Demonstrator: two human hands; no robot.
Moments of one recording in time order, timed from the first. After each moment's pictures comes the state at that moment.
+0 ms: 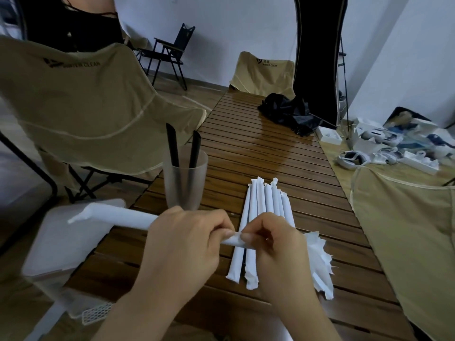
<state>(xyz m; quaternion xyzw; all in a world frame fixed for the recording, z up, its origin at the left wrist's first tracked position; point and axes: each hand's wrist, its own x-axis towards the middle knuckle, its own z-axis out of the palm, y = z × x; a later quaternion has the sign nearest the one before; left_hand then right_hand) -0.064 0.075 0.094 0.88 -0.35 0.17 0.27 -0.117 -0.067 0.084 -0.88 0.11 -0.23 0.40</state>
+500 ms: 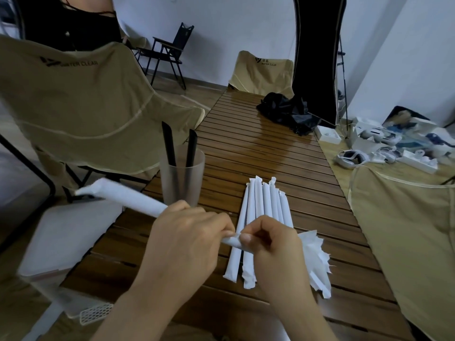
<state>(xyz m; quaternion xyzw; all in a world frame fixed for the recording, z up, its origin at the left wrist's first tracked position) -0.058 0.071 0.084 0.86 -0.41 0.22 0.22 -0.118 -0.065 0.087 -0.84 0.20 -0.15 0.48</state>
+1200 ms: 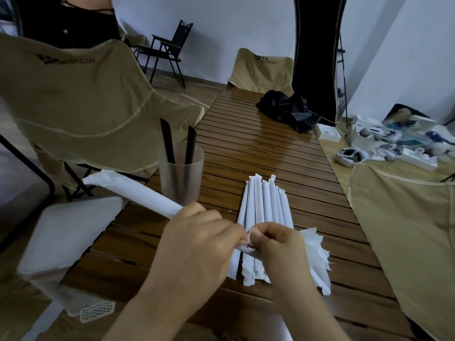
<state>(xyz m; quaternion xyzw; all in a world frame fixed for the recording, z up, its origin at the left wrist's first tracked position) -0.064 0.064 0.080 0.83 -0.47 0.23 0.17 -0.116 -0.075 0.077 -0.75 0.27 -0.14 0.59</state>
